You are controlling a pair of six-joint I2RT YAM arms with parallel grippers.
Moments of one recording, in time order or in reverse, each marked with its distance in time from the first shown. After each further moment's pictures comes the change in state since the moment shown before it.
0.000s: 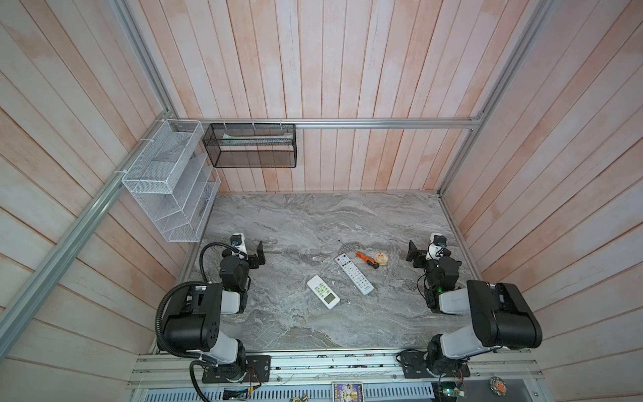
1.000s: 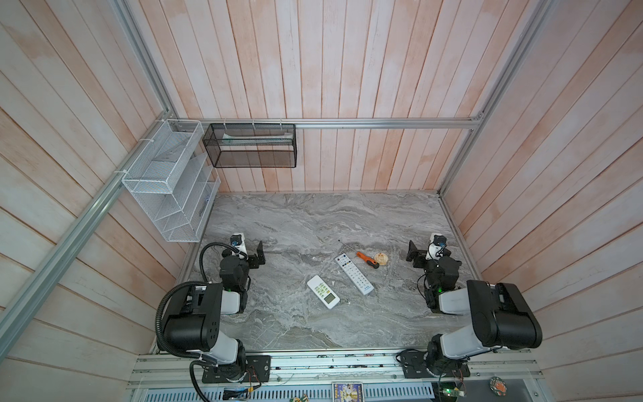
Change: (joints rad) left arm 0.000 -0.002 0.000 0.000 -0.003 0.000; right arm 0.000 0.000 0.000 0.000 0.000 0.000
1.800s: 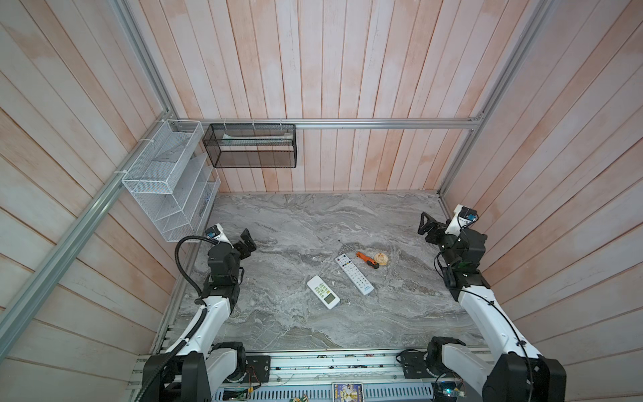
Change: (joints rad) left arm -0.002 -0.509 0.216 -0.777 -0.143 -0.399; right arm 0.000 -0.489 0.433 -0.906 -0.092 0.320
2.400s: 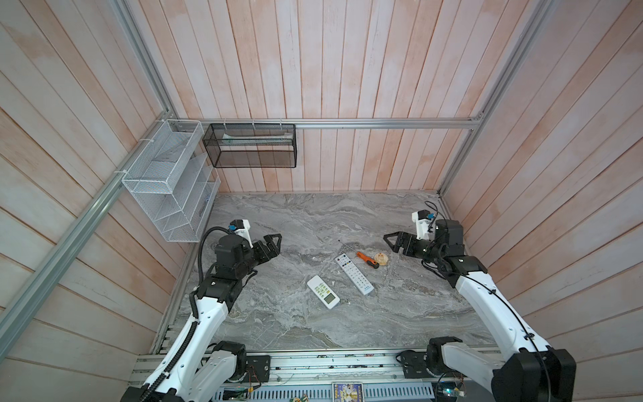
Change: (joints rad) left arm -0.229 -0.075 0.198 -0.492 0.396 -0.178; right arm 0.236 0.088 0.174 -0.588 -0.342 0.039
